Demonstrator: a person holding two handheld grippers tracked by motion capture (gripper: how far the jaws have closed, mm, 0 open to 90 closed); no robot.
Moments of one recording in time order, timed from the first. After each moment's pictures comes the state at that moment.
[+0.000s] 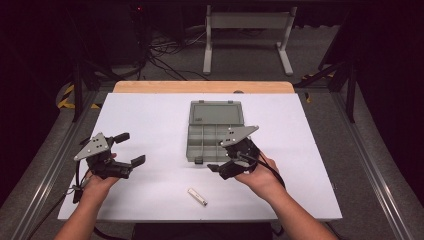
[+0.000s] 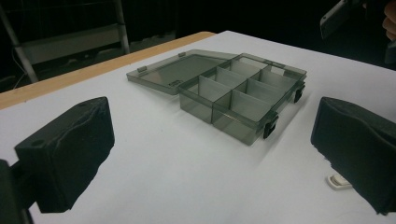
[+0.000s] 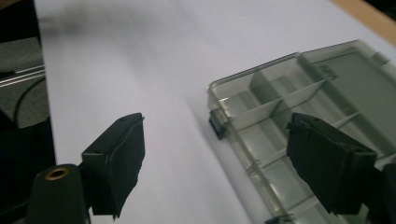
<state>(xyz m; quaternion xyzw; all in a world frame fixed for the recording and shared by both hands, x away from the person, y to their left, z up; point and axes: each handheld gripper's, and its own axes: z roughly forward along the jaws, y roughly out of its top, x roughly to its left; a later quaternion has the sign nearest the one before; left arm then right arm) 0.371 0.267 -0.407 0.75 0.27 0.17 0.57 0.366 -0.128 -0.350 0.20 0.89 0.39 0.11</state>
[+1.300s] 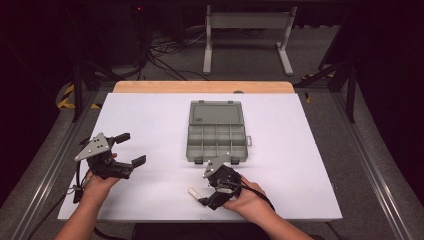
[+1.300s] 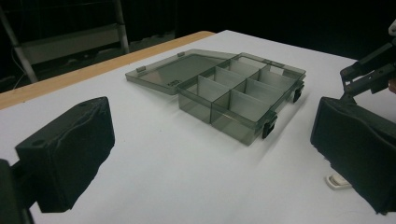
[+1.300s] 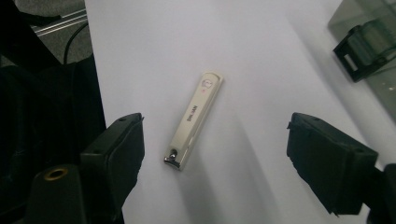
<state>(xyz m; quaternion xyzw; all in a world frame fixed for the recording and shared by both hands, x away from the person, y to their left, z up) 0.370 0.266 -0.407 0.76 0.26 0.18 0.57 0.338 -0.092 -0.423 0.18 0.94 0.30 0.01</state>
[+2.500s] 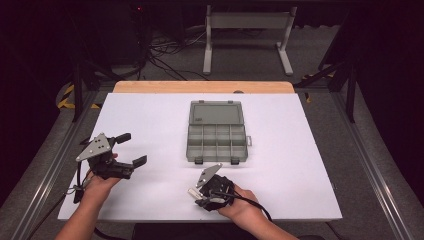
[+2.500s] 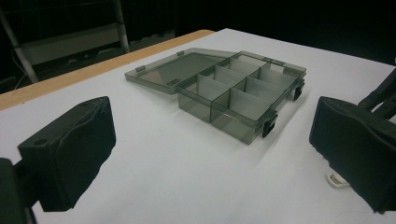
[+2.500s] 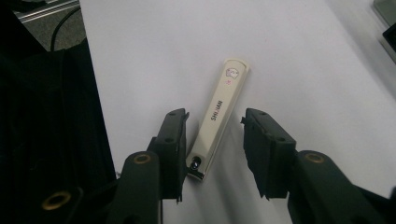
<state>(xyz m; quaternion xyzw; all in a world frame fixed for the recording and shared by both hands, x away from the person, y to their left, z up) 0.370 0.263 -0.407 0.76 0.26 0.18 0.57 0.324 -0.076 -0.442 0.18 0.94 0.29 0.03</state>
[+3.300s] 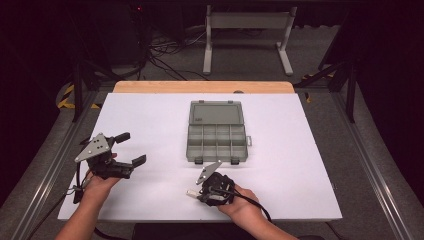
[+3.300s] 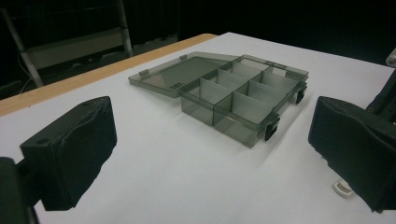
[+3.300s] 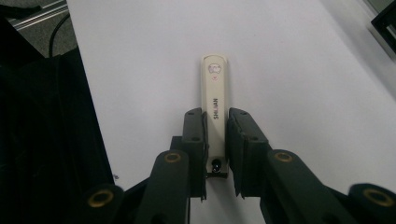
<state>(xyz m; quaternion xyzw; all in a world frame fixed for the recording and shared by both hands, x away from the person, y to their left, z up) 0.368 0.265 -0.405 0.75 0.26 0.19 0.57 0.328 -0.077 -0.439 0.20 0.94 0.28 0.02</state>
